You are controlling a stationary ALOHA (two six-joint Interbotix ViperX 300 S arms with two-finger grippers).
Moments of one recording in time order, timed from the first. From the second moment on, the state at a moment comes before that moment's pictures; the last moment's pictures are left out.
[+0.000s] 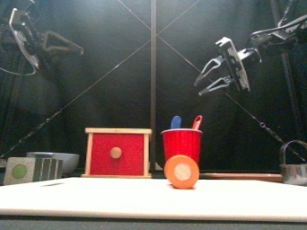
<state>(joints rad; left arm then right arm) 0.21 -0.95 1.25 0.01 -0.36 0.00 -0.48 -0.47 0.94 -1.15 -0.01 1.78</state>
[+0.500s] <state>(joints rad) 0.21 -0.95 1.25 0.01 -0.37 0.00 -0.59 -0.42 0.98 -1.22 -0.20 1.79</state>
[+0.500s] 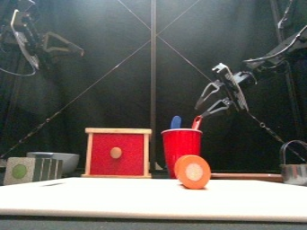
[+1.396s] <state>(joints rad) 0.23 -0.95 1.25 0.01 -0.37 0.00 -0.62 -0.28 0.90 -1.23 -0.19 1.79</state>
